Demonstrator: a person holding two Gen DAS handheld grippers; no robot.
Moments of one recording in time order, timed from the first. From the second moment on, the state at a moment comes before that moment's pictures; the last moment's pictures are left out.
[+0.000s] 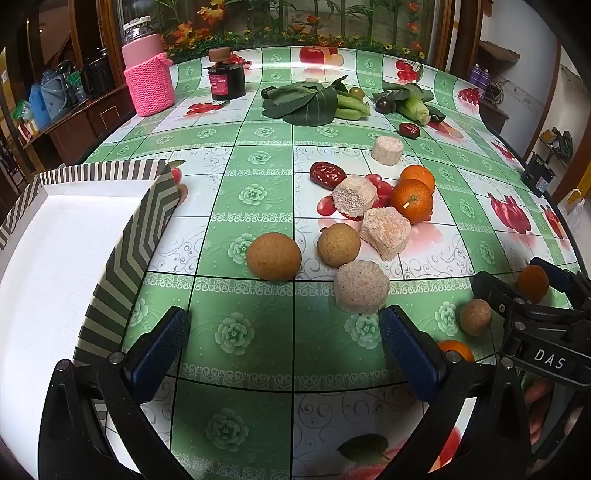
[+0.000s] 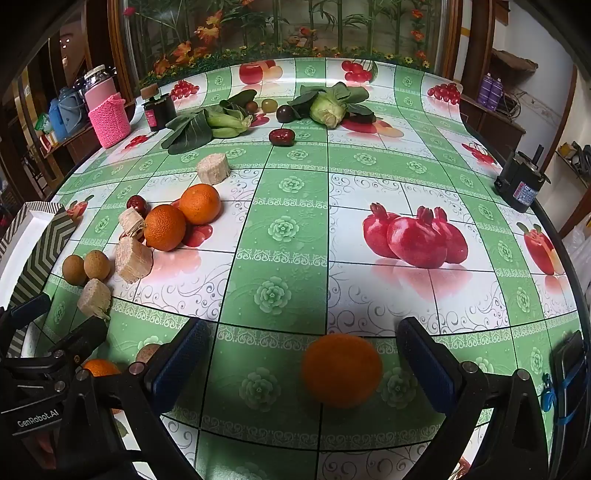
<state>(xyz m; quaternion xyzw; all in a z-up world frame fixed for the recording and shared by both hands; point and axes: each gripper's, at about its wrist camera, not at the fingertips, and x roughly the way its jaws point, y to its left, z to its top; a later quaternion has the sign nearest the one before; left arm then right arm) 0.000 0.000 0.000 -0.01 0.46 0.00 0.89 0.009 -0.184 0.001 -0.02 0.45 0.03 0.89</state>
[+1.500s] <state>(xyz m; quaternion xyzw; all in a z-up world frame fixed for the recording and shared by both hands) -0.045 0.024 0.070 0.00 0.35 0.01 0.94 -0.041 -0.185 0.076 0.00 0.34 0.13 0.93</state>
